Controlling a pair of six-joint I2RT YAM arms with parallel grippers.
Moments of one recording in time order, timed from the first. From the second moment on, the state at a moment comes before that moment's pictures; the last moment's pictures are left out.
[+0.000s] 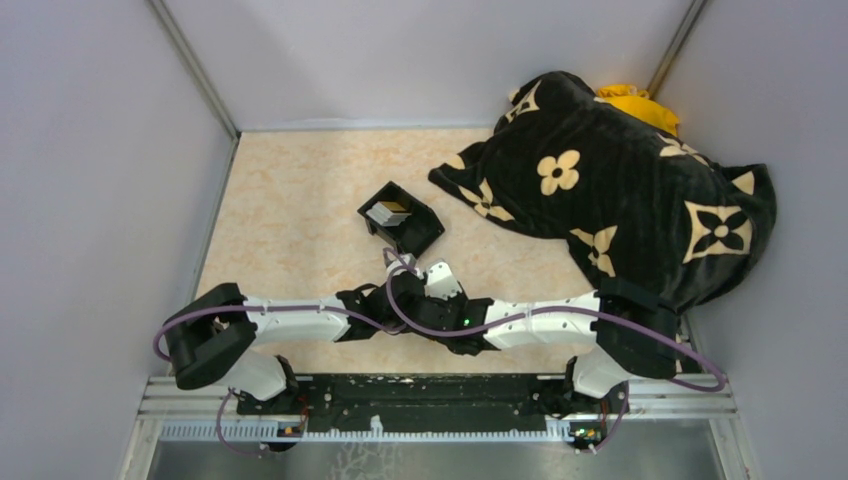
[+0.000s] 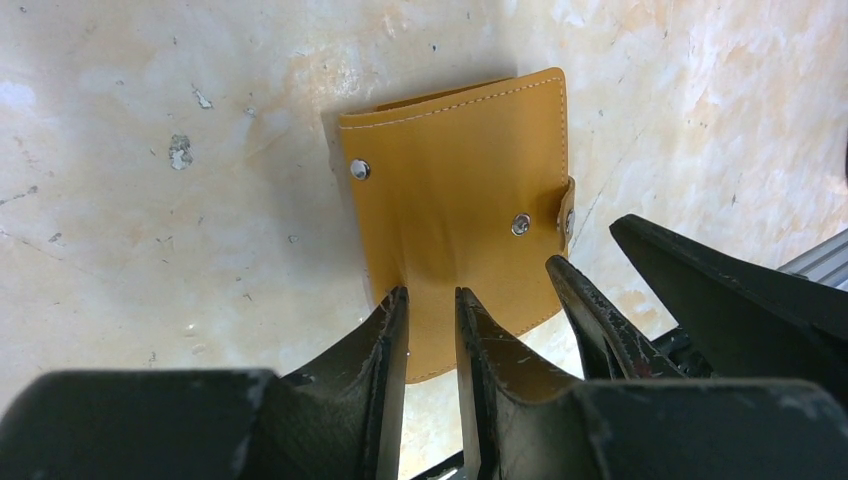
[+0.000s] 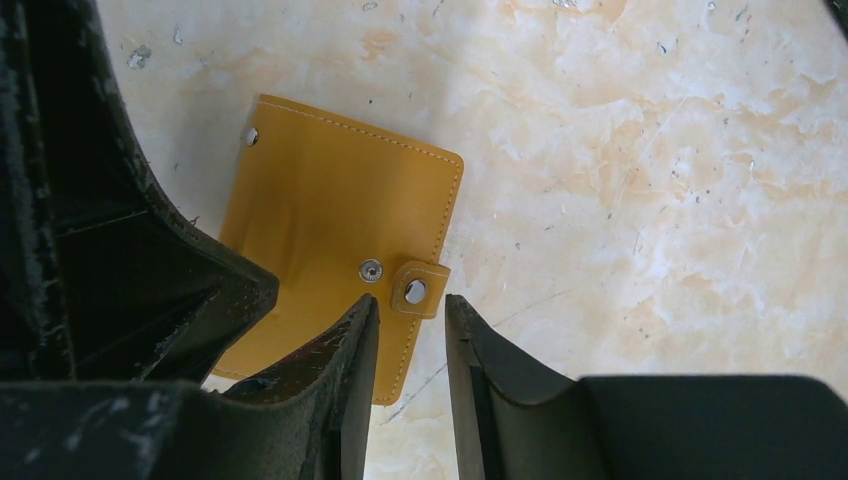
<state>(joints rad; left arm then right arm) -1.09 1.46 0.61 0.02 -0.18 -1.08 1.30 1.49 0.82 -0.50 0.73 0.64</state>
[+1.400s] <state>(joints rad) -1.08 1.45 0.61 0.02 -0.18 -1.09 1.30 1.55 0.83 -0.49 0.75 0.65</state>
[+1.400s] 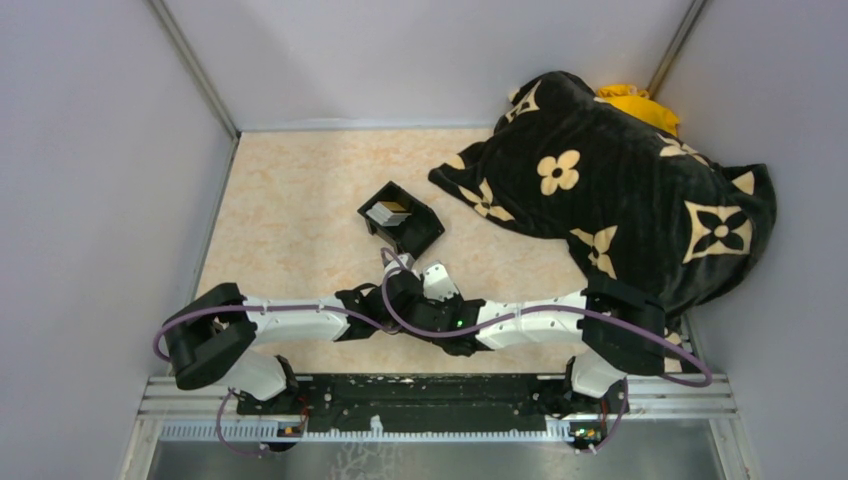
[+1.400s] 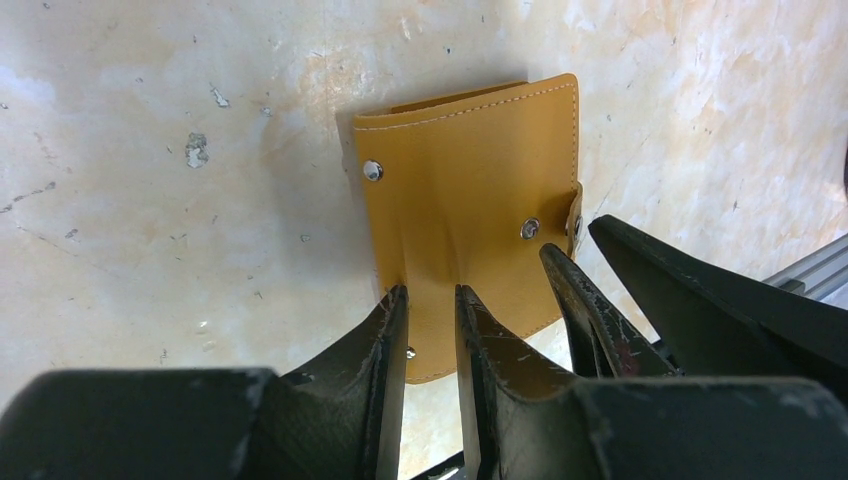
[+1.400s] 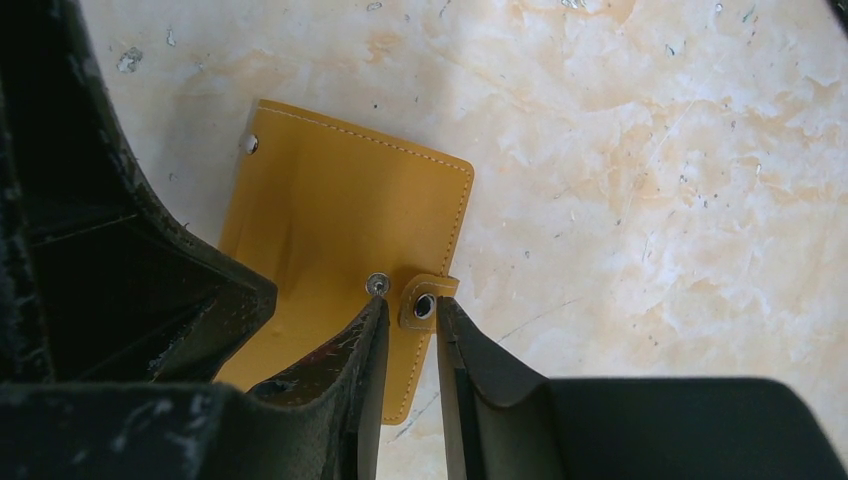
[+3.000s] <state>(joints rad) -1.07 1.47 0.61 0.04 -0.18 -1.09 1.29 1.55 0.83 -0.48 0.73 0.61</state>
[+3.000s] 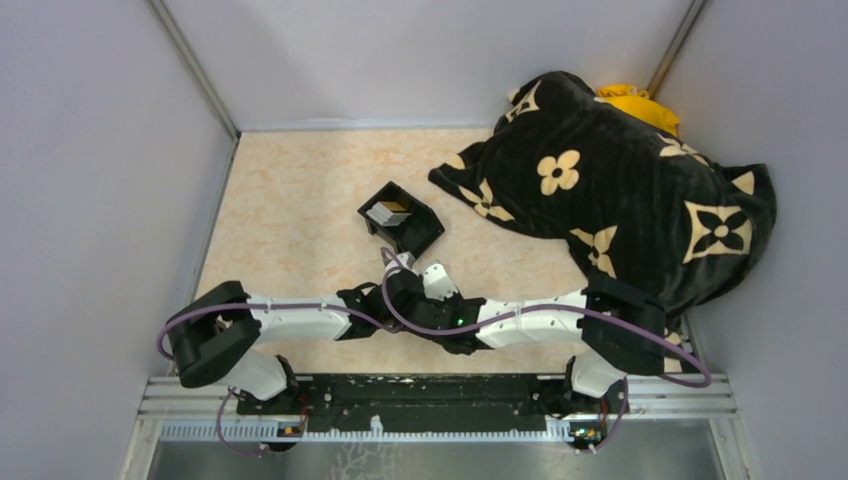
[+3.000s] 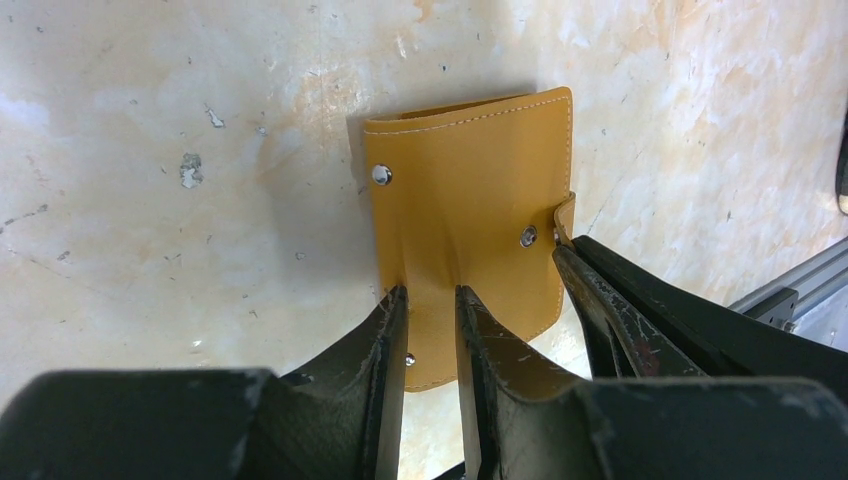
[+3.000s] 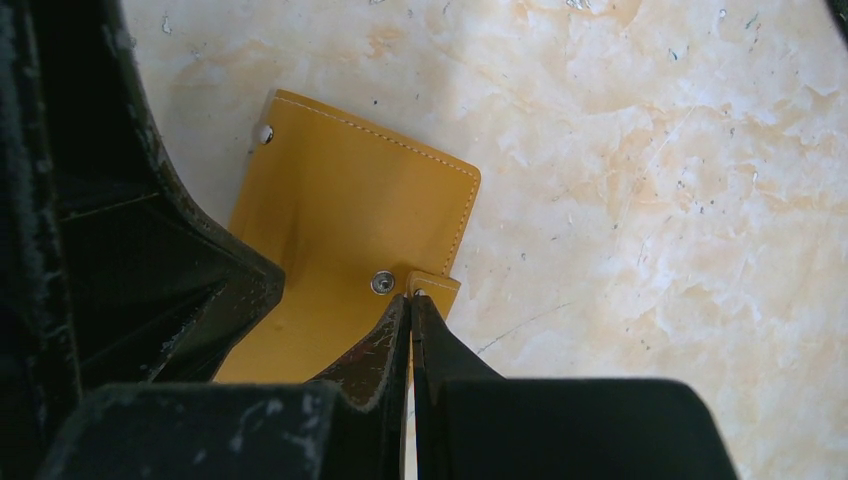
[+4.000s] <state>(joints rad) -1.07 1.45 0.51 0.21 -0.13 -1.14 1.29 1.54 0.83 -0.44 0.71 0.57</state>
